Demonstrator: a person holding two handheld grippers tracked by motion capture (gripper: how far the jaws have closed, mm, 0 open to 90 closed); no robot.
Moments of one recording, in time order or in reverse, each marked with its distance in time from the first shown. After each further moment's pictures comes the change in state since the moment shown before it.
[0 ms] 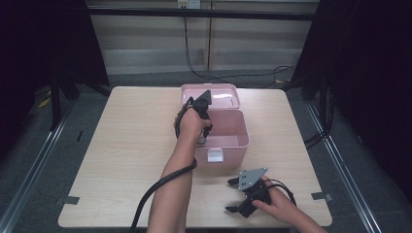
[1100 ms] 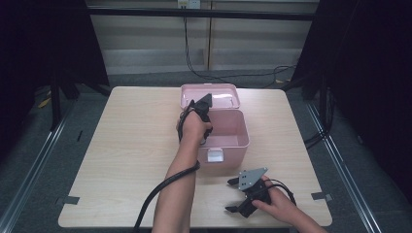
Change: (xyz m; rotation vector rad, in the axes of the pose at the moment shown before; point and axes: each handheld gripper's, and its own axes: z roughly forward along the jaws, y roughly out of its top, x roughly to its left) left arm -0.002 0.002 0.016 -0.007 0.033 -0.002; right arm 0.000 0.000 0.000 -0.002 0.003 0.001
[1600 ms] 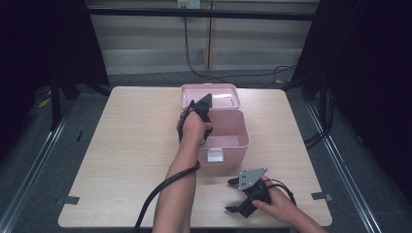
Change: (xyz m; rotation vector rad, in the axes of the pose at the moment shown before) left arm -0.001 0.000 0.000 0.020 -0.003 -0.014; right arm 0.000 0.000 0.000 0.000 -0.002 -0.001
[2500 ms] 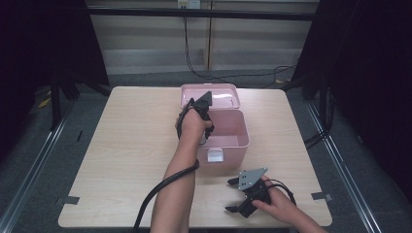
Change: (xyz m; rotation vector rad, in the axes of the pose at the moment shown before) left arm -0.001 -0.003 -0.017 0.004 -0.019 0.019; right arm 0.000 0.000 0.000 0.002 -0.001 0.000
